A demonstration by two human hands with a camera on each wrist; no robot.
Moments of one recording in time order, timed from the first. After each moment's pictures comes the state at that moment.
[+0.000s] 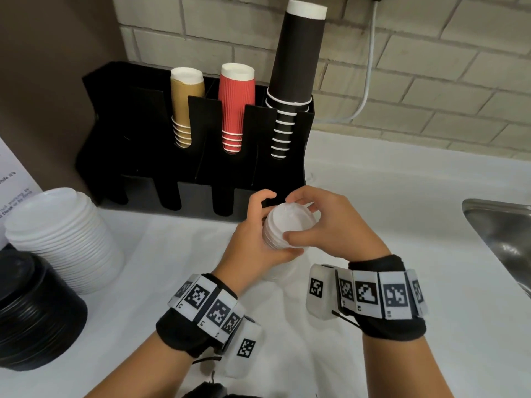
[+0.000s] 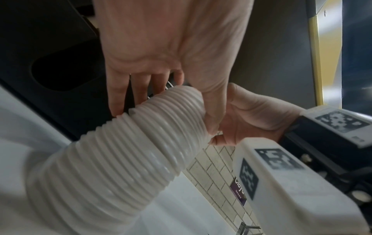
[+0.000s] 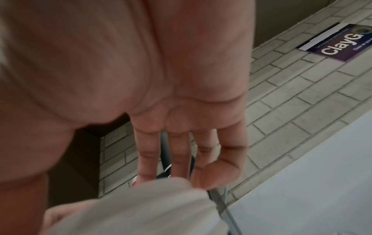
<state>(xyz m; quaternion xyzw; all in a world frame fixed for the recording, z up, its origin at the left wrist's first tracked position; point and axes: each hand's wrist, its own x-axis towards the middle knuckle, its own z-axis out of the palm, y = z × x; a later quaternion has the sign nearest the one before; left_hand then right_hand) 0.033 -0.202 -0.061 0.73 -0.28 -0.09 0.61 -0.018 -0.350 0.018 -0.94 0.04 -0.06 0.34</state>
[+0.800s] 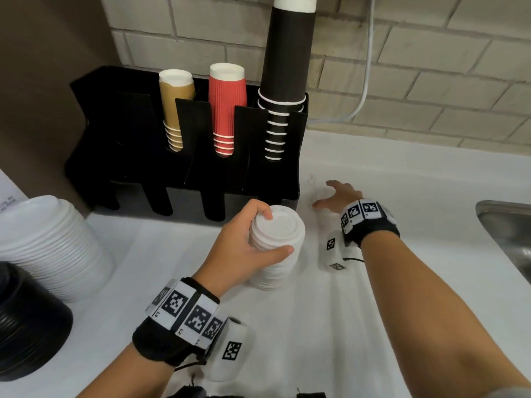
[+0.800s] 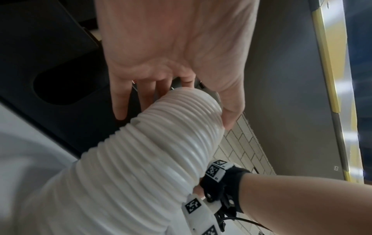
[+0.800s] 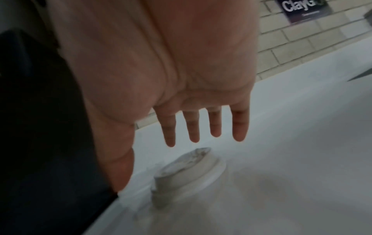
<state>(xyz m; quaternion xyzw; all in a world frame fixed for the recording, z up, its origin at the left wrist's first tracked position) 0.038 -0.205 -0.050 0.74 -0.28 -0.09 0.60 0.090 -0.470 -0.052 -0.93 0.30 0.10 0.16</state>
